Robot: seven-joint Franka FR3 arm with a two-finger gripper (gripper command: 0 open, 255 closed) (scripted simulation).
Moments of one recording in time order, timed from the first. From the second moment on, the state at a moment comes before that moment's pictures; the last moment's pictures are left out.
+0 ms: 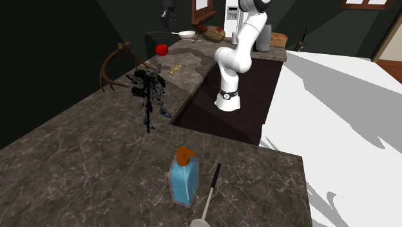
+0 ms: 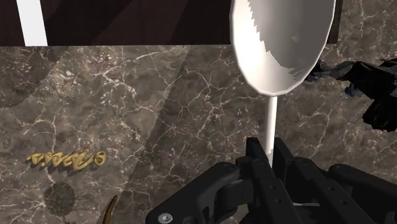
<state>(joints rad) -0.63 -0.71 -0.36 -2.13 -0.13 1.50 0.65</state>
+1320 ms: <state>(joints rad) -0.67 -0.64 -0.65 -2.11 -0.26 1.59 0.36</state>
